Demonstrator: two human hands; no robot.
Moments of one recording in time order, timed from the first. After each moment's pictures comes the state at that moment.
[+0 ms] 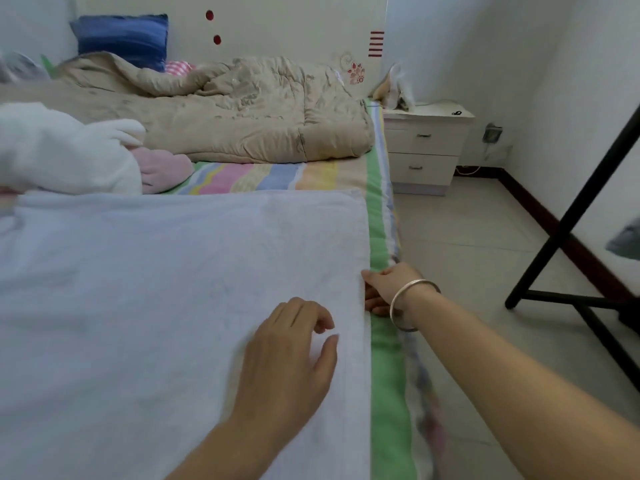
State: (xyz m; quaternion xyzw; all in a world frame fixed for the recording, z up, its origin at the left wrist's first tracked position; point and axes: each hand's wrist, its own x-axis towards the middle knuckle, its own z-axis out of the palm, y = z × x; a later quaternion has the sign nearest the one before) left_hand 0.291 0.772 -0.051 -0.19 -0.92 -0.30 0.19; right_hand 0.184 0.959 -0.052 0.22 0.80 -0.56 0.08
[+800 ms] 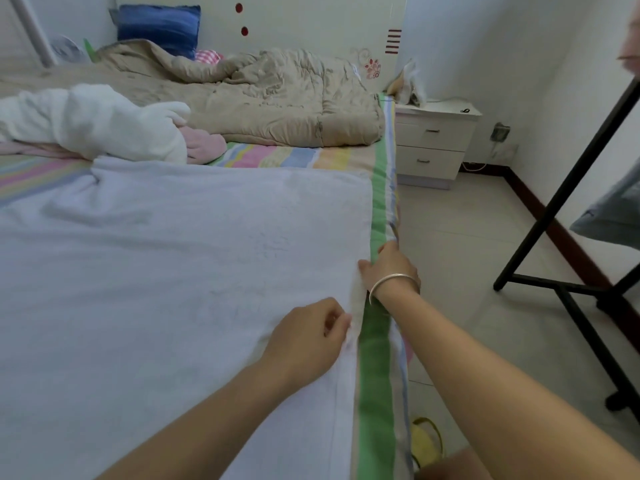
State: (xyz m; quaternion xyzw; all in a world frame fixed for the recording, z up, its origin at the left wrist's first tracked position) left_hand 0.391 0.769 -0.033 -0.12 -0.92 -0.37 -0.03; right_hand 0.285 0.925 -0.041 0.21 0.95 -0.25 -0.03
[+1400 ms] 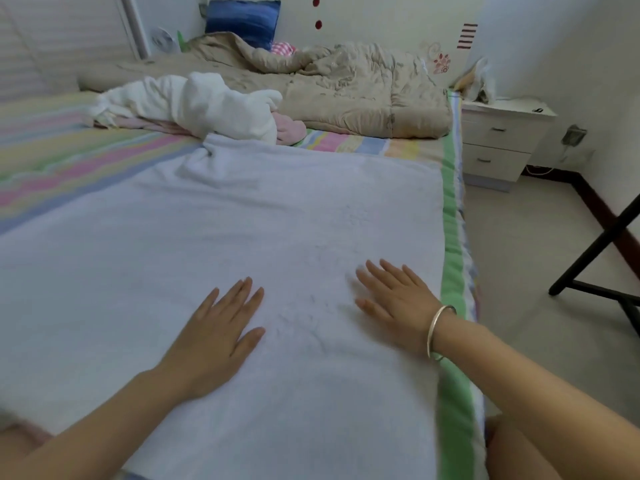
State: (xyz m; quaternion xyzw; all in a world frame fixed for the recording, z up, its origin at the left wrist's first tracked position) left_hand 0.501 0.520 -0.084 -0.13 -0.99 -0.06 0.02; right_hand 0.428 0.829 -0.033 -0.23 0.97 -0.01 0.07
